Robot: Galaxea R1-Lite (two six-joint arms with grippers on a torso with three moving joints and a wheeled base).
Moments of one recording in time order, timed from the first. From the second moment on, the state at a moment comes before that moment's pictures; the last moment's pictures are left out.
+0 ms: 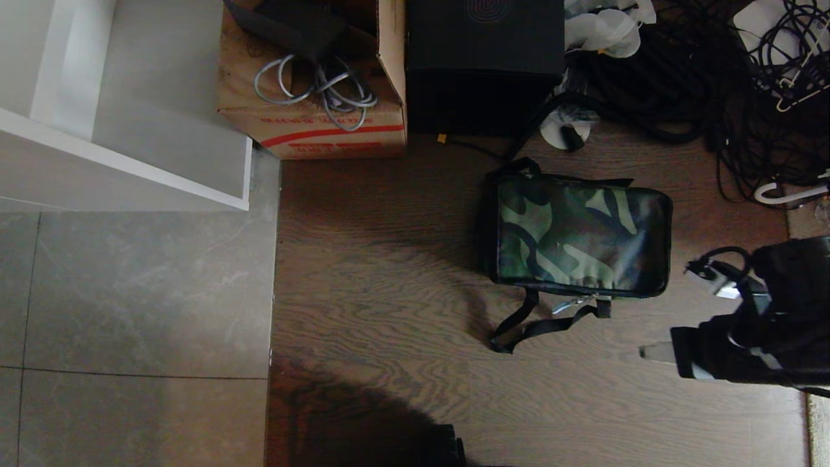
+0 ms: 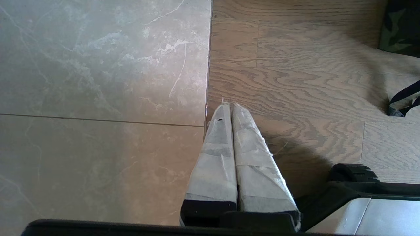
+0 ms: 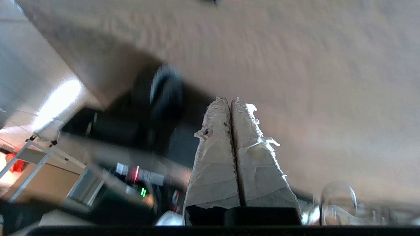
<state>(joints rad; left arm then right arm) 0.00 0.00 0.00 0.00 0.00 0.00 0.09 1.55 -0.63 -0.11 0.28 0.13</state>
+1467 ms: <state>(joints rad) 0.00 0.00 0.00 0.00 0.00 0.00 0.09 2.03 -0.76 -0.57 0.27 0.03</state>
